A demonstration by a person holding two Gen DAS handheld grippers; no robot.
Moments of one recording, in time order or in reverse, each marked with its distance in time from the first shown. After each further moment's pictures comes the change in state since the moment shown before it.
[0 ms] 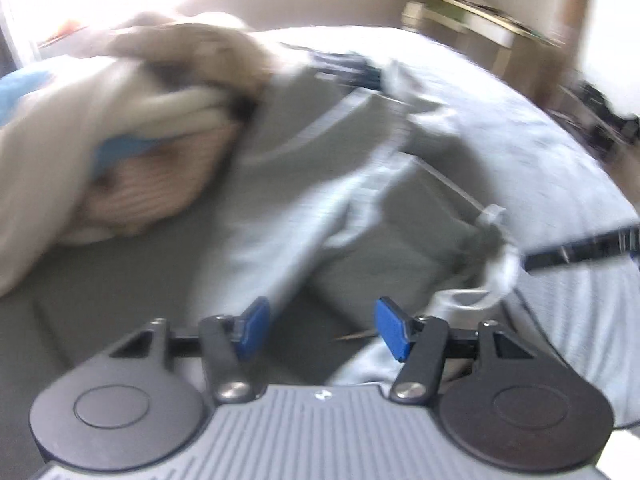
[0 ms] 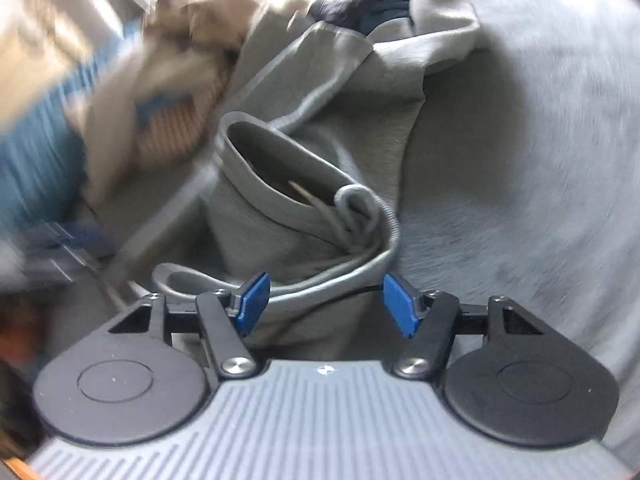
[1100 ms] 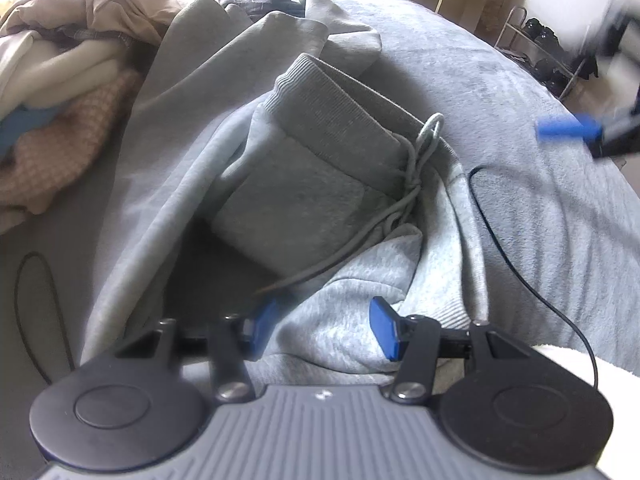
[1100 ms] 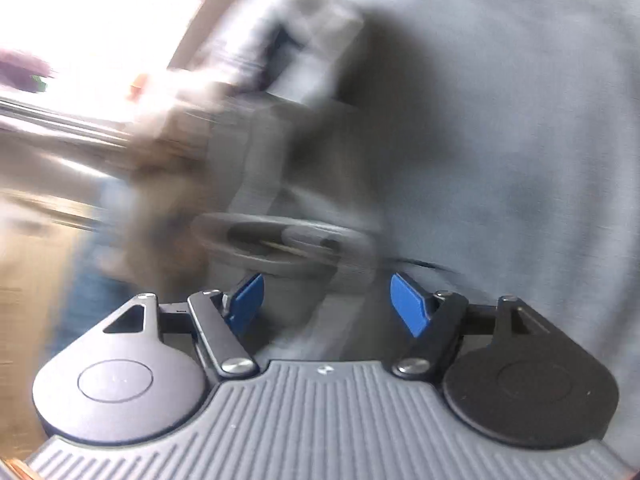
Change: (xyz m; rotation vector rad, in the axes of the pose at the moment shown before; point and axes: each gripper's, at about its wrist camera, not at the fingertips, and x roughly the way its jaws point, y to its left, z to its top) left arm 0.039 -0.027 -0.028 0.092 0.121 -0.103; right arm -0.059 -0.035 0.002 0.451 -0.130 0.260
